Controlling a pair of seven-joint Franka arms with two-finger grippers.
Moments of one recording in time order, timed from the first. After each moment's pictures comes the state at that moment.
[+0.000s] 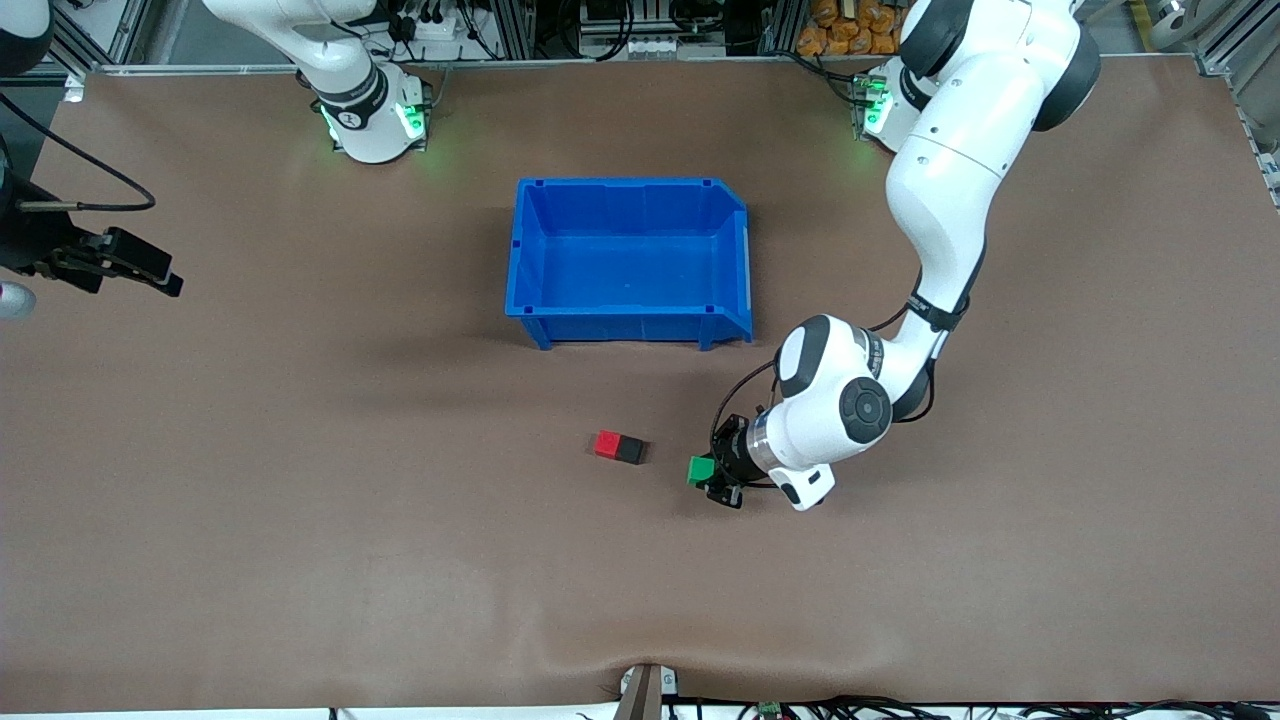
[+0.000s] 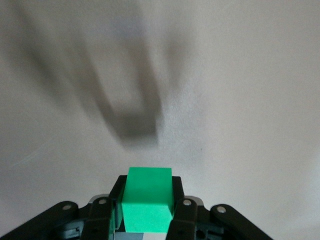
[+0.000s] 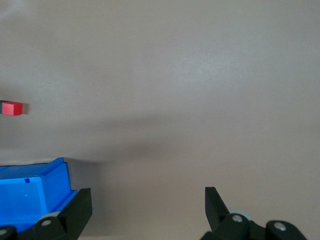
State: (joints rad) left arm -0.35 0.93 -0.21 -1.29 -0.31 2.40 -1.64; right arm 0.04 0.01 -0.07 -1.59 0.06 1.58 0.06
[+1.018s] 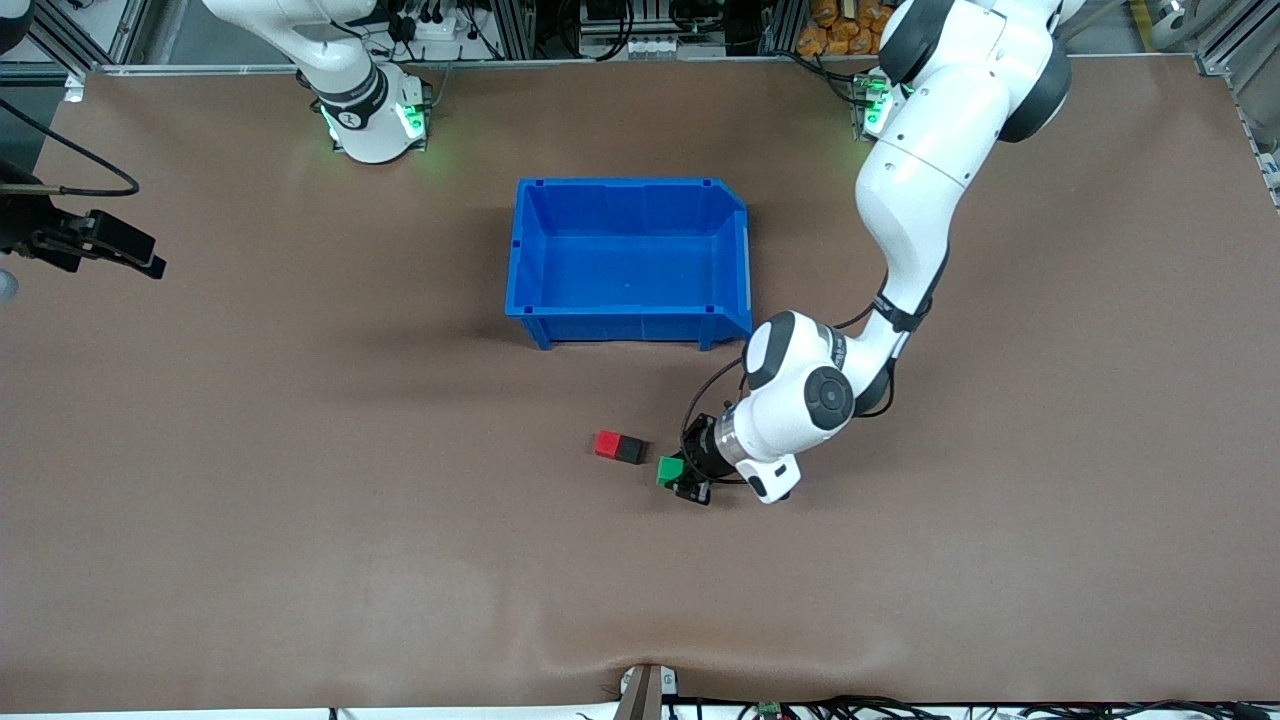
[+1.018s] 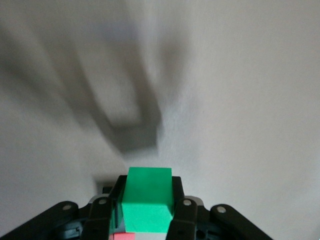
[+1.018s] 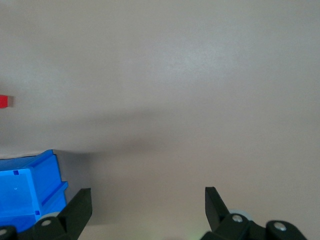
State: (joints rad) left arm -0.42 1.00 -0.21 -1.23 -0.35 2.49 -1.64; right arm 0.04 0.01 -0.07 -1.55 0.02 1.50 0.07
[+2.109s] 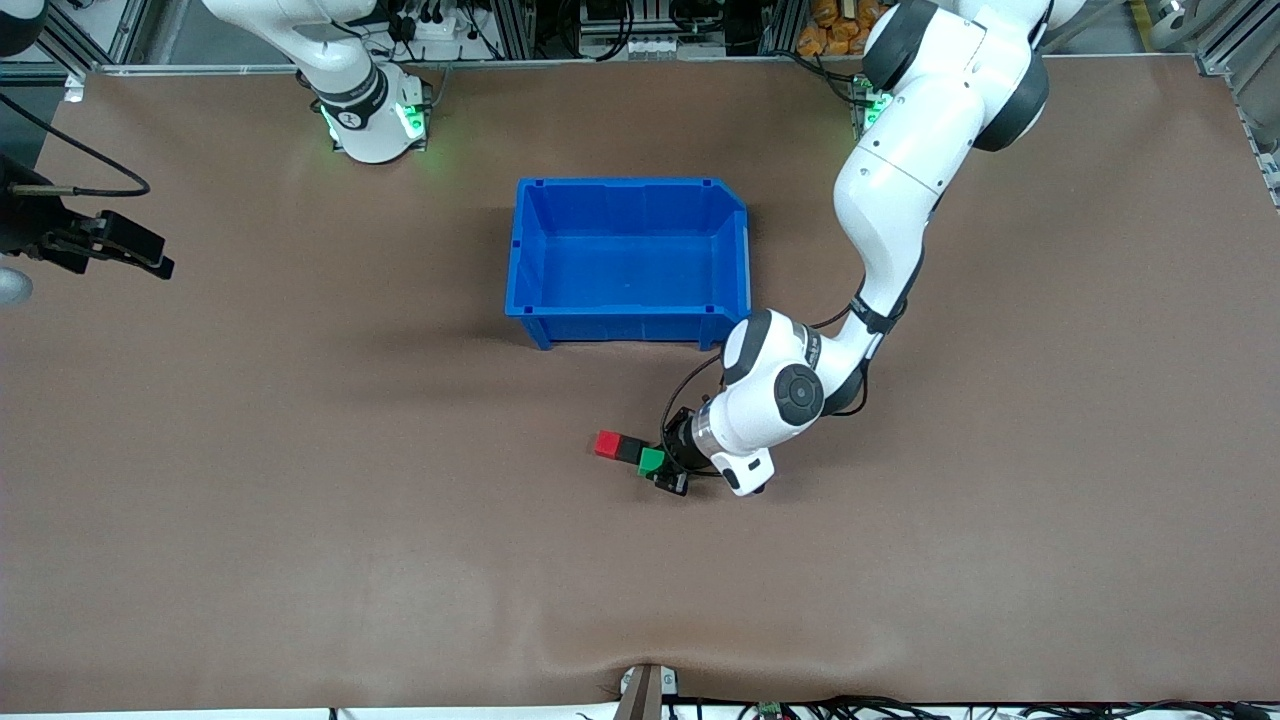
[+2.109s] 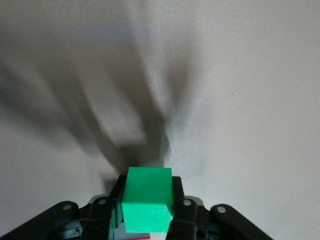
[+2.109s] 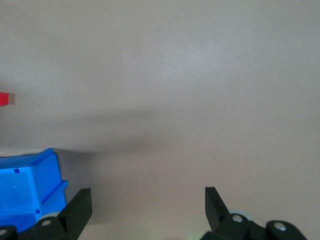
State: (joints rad) left arm -0.46 1.04 -0.20 -1.20 -0.35 2.49 -1.64; right arm 0.05 0.01 -0.07 -1.55 0.01 1.50 0.07
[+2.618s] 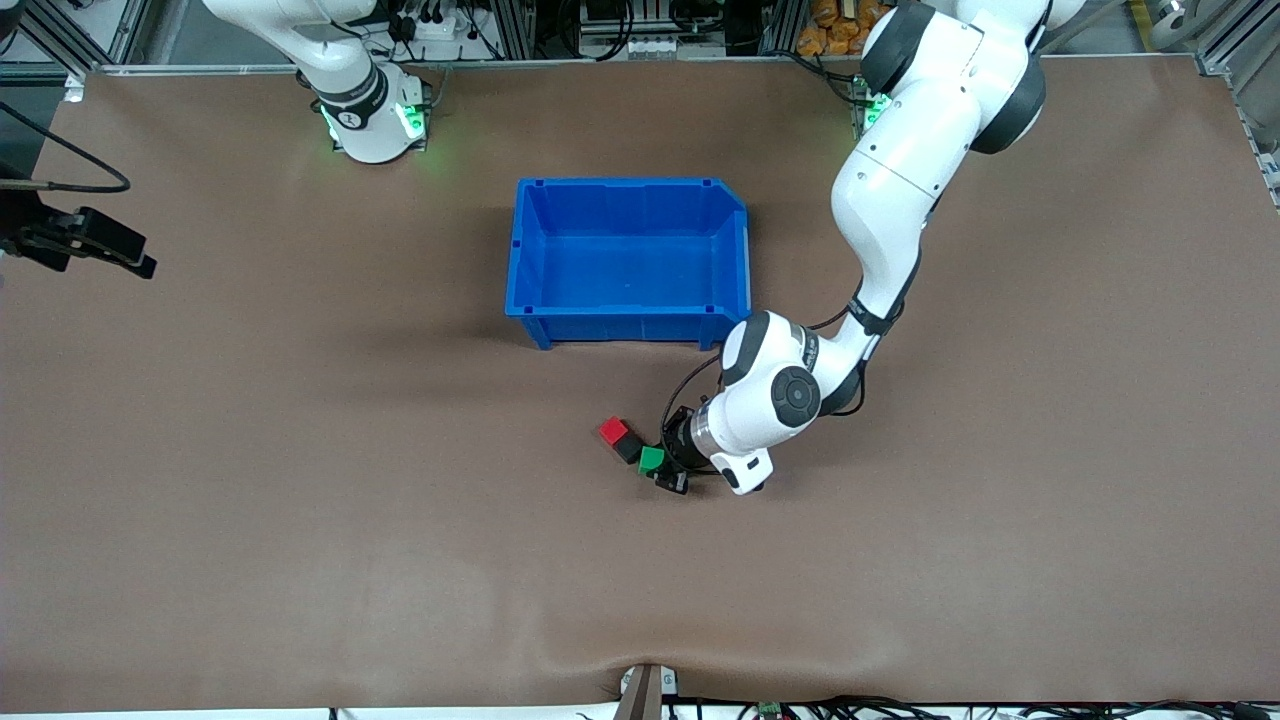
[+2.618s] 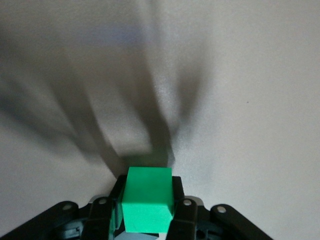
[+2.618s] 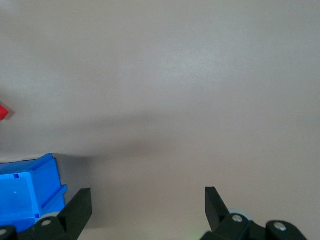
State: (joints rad) left arm -0.46 1.05 -0.20 -1.20 -0.35 2.49 -1.69; right arm 0.03 0.01 -0.08 -1.52 0.01 1.49 0.07
